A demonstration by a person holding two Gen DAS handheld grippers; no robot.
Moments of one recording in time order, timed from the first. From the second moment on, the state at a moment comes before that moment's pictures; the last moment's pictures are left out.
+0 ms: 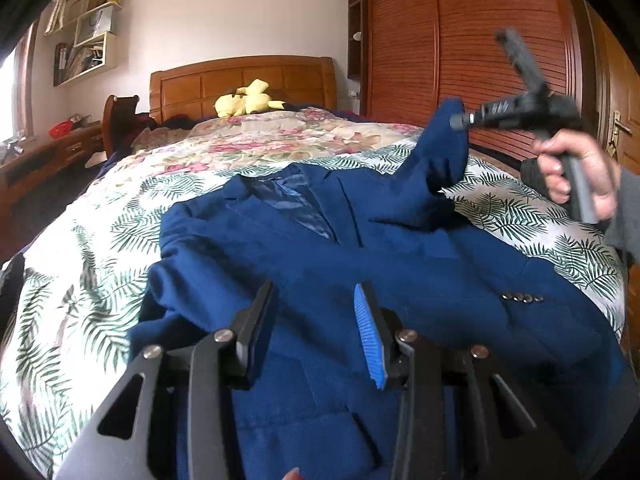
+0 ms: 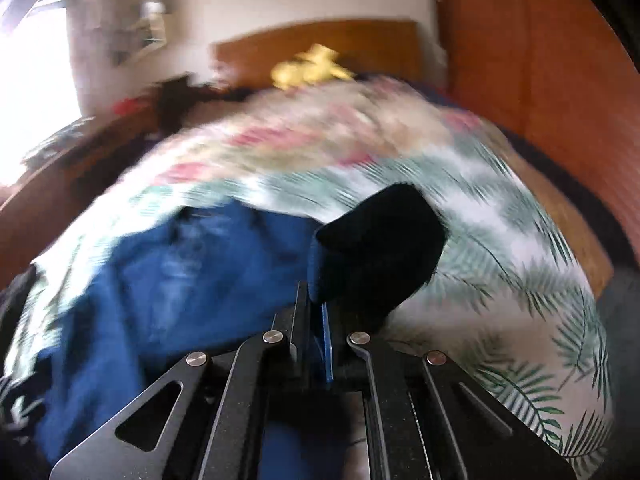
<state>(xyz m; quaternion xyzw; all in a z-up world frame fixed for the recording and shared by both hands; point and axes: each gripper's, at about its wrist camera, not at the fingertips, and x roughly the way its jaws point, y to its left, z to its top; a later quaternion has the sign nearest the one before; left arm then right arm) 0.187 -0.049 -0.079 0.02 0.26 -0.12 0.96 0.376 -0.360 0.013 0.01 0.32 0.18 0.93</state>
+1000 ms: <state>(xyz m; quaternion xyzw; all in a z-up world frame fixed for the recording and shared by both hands) 0.111 -0.076 -0.044 0.07 0.27 -0.13 0.95 0.204 -0.343 -0.007 -0.05 0.35 0.20 0.92</state>
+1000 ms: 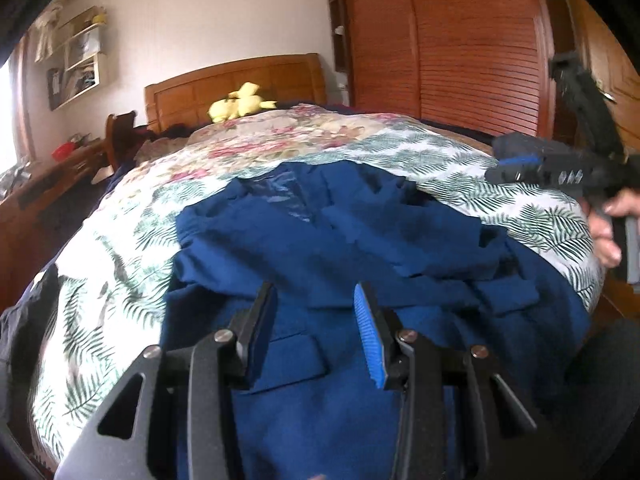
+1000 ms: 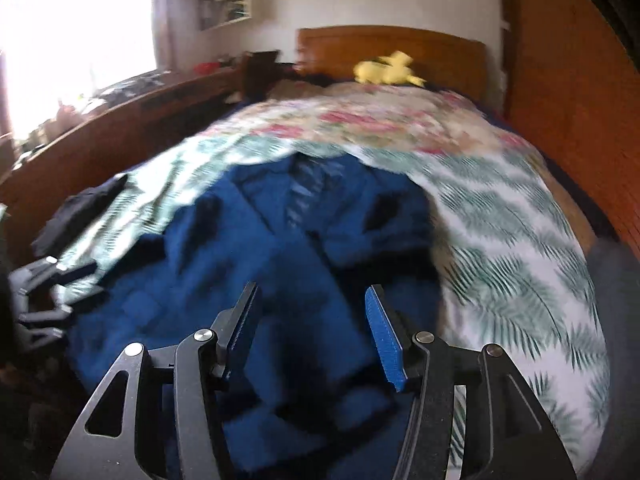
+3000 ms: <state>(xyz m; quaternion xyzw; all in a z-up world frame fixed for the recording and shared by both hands) 0.155 -0.151 0.039 0.13 0.32 -0.16 0.92 0.190 -0.419 -0.055 0.02 0.35 0.16 0.92</state>
